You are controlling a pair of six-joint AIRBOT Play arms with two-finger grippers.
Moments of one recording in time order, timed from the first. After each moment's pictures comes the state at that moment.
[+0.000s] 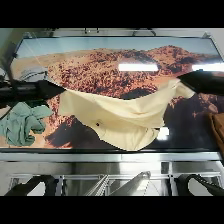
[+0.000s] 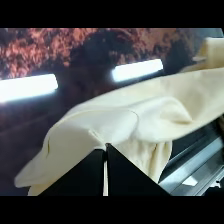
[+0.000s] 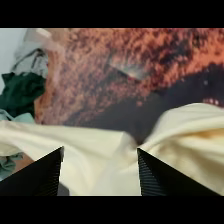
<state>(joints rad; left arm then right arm) 0.14 -1.04 0.99 0.63 -1.21 -1.10 -0.36 -1.11 0.97 -0.43 1.22 0.96</state>
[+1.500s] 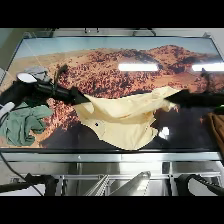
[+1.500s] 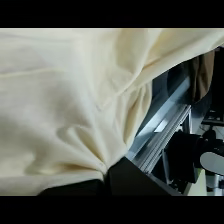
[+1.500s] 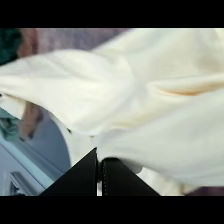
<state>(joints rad) -0.02 -1.44 1.18 0.55 -1.37 -1.07 -0.37 -1.15 0.89 -0.39 1.31 0.90</state>
